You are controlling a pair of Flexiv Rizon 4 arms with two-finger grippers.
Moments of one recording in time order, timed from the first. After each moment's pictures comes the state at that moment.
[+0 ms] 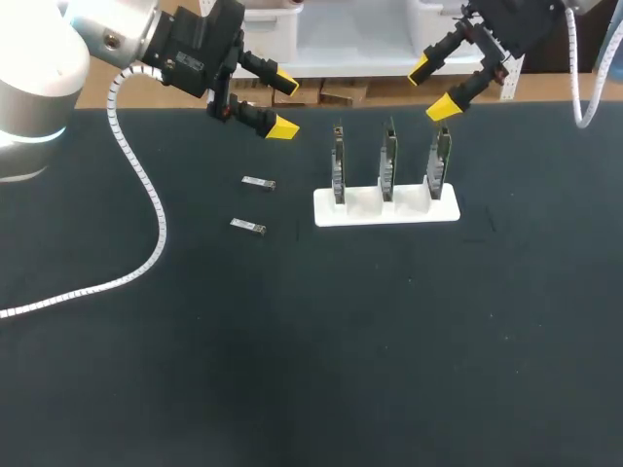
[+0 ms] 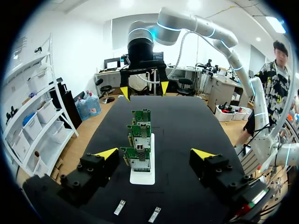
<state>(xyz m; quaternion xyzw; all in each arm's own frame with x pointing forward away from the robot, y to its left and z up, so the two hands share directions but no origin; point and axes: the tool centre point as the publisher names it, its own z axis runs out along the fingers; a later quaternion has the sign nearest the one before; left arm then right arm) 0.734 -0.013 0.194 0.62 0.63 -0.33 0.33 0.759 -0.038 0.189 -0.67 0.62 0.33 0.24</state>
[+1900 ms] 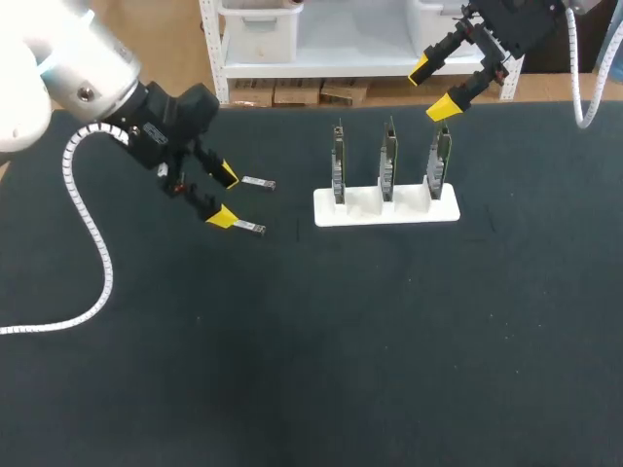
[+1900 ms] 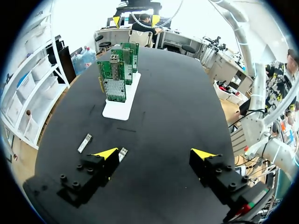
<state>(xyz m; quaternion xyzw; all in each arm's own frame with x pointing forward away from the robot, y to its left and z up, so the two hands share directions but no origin) 0.664 0.076 0.099 0.62 0.72 -0.26 0.16 0.759 -0.038 0.189 -0.67 0.62 0.33 0.24</state>
